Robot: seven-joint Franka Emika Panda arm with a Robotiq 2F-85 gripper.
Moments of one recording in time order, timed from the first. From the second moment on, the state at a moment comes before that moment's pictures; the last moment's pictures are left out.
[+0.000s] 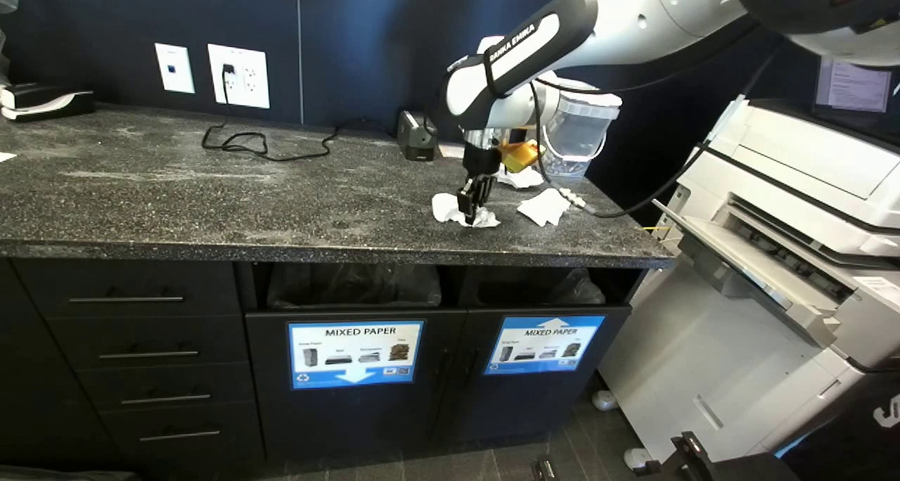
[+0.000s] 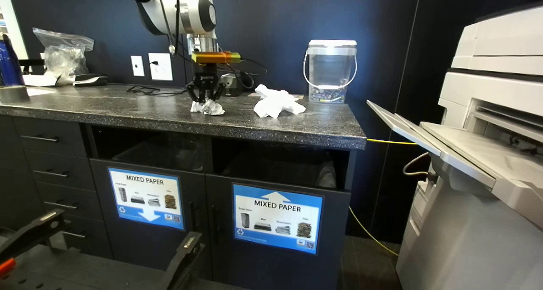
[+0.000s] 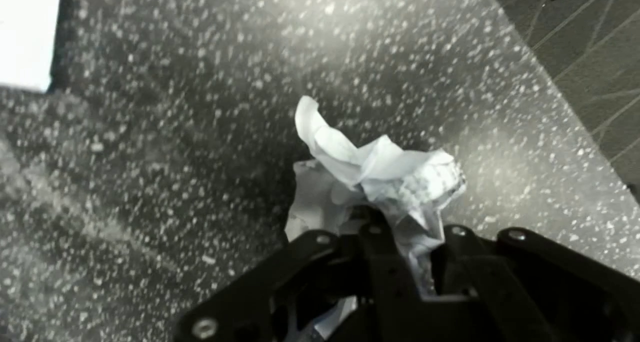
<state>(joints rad) 0.13 0.71 0.07 -1.53 -0.14 2.21 -0.58</state>
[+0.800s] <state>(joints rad) 0.08 0.39 0.01 -2.14 -0.14 2.55 -0.15</state>
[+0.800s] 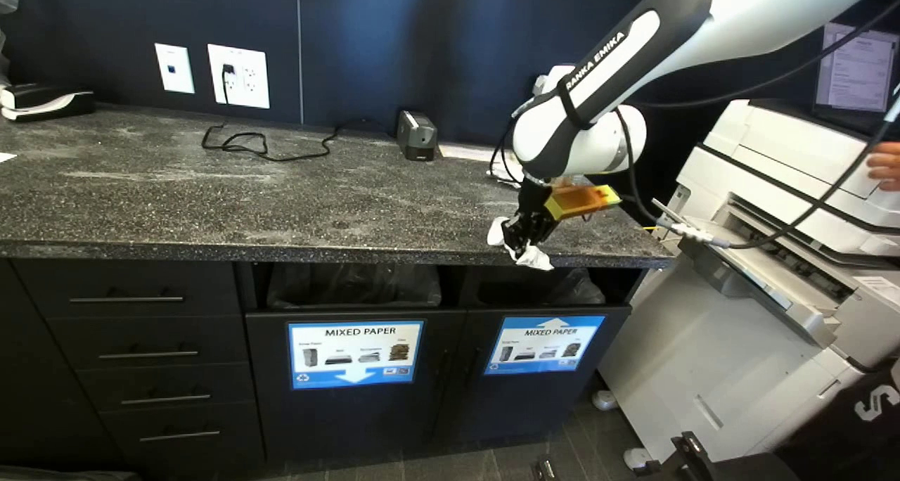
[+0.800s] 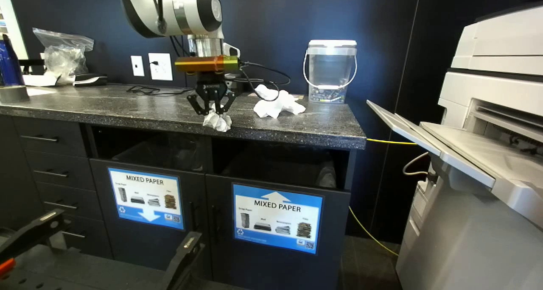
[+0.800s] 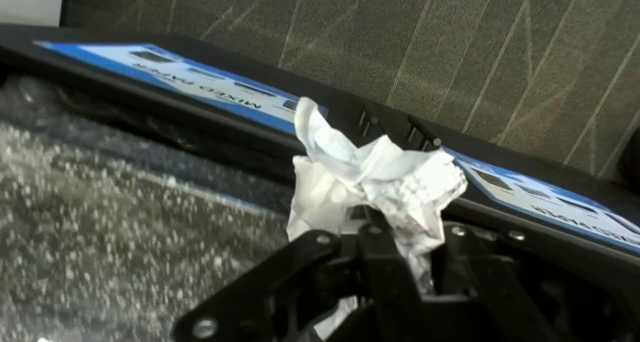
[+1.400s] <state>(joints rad) 0.06 0.42 -0.04 -2.45 -0.13 2.94 -0.03</state>
